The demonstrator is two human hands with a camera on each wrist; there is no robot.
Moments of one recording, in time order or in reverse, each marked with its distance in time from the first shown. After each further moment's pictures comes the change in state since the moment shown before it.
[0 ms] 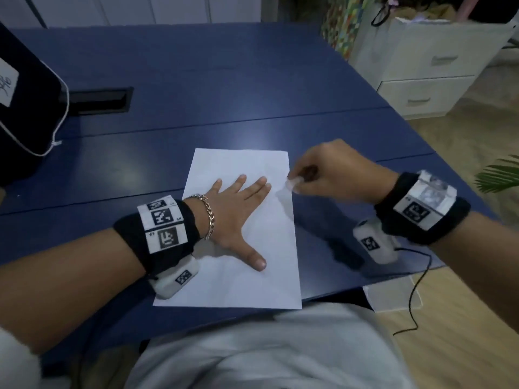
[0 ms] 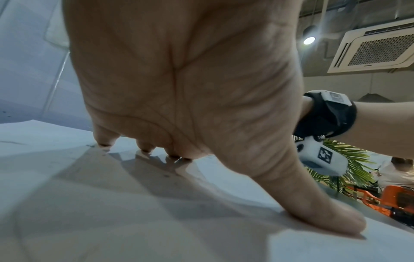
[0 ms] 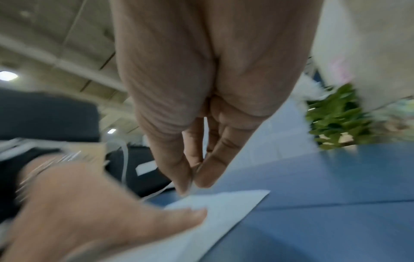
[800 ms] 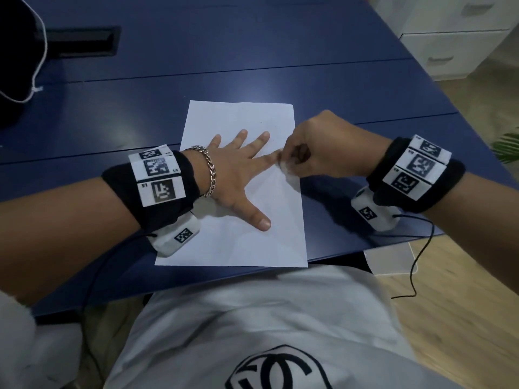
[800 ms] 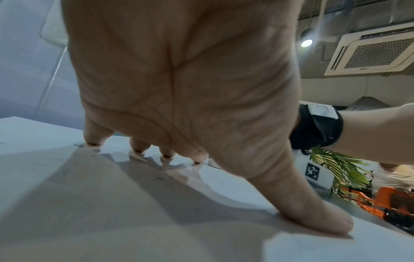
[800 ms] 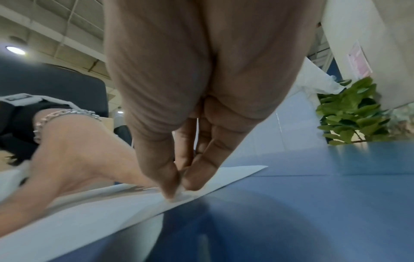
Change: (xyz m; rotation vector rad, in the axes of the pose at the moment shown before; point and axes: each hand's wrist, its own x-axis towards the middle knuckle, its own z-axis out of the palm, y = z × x) left_hand 0.005 0.002 0.003 -0.007 0.017 0.001; right_hand 0.007 -0.004 0.036 0.008 -0.136 -0.078
